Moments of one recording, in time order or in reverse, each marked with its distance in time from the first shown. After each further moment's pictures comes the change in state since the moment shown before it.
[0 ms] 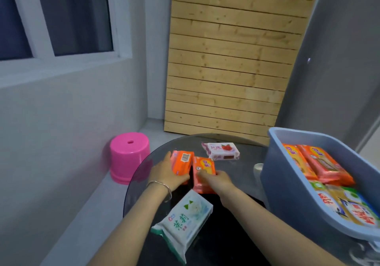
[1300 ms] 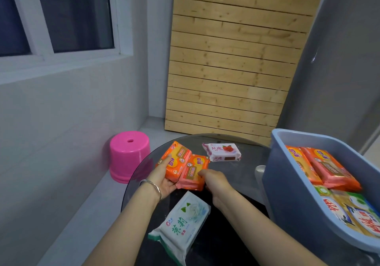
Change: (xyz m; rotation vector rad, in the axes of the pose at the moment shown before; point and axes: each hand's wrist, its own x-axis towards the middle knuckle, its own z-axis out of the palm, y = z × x) left_hand 0.002 0.005 -0.002 -1.416 -0.256 -0.552; right_hand -0.039 -0.037 0.004 0.310 -0.101 0.102
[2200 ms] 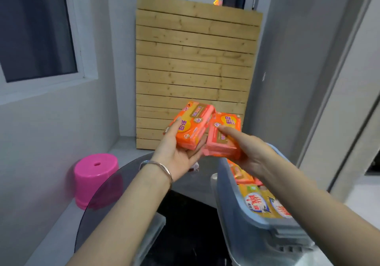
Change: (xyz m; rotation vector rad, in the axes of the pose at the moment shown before) left_hand -0.127 0.022 0.163 -0.107 -0.435 0.082; right_hand -0.114 -0.117 -0.151 0.296 -0.041 -0.329
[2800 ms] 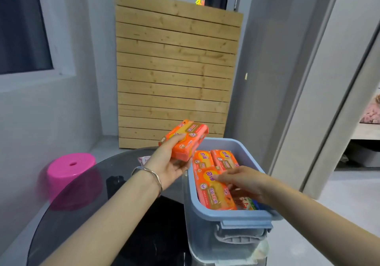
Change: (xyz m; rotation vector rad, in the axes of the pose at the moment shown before) left_hand 0.006 -0.065 0.039 0.162 0.091 -0.004; right_hand -0.011 0.024 -0.123 -0.763 -0.117 0.219
